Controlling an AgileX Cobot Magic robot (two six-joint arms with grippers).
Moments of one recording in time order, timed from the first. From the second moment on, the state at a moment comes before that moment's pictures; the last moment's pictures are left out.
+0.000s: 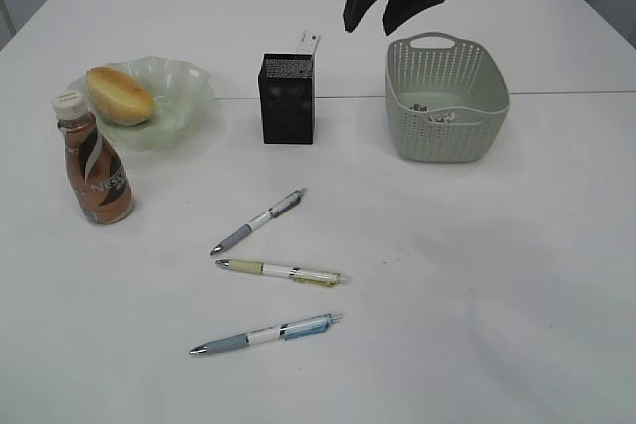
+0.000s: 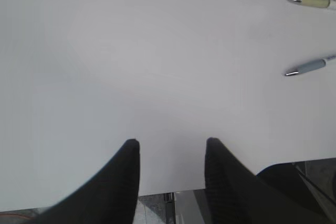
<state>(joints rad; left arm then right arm) -0.06 1.09 -1.05 -0.06 1.24 -0.04 0.39 2.03 -2.13 0.13 1.25 0.19</state>
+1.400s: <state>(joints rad) -0.40 1.74 -1.55 -0.03 1.23 0.16 0.11 1.72 -1.63 -0.03 1.25 0.18</state>
